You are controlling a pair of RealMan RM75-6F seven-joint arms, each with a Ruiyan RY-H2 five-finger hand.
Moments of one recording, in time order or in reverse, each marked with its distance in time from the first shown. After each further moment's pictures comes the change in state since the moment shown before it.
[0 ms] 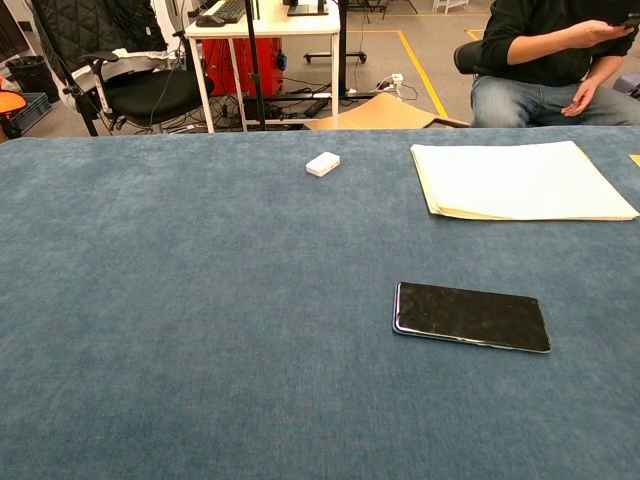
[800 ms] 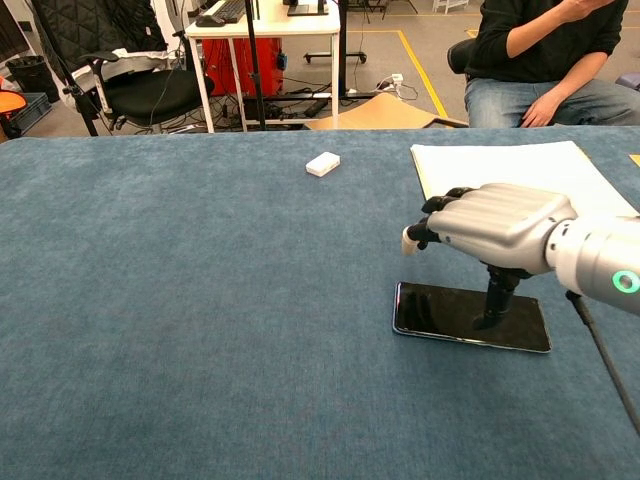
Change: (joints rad) left arm -0.027 -0.023 -0.026 0.006 -0.090 -0.069 0.060; right arm 0.521 -0.438 0.155 0.097 0.686 -0.419 -0.707
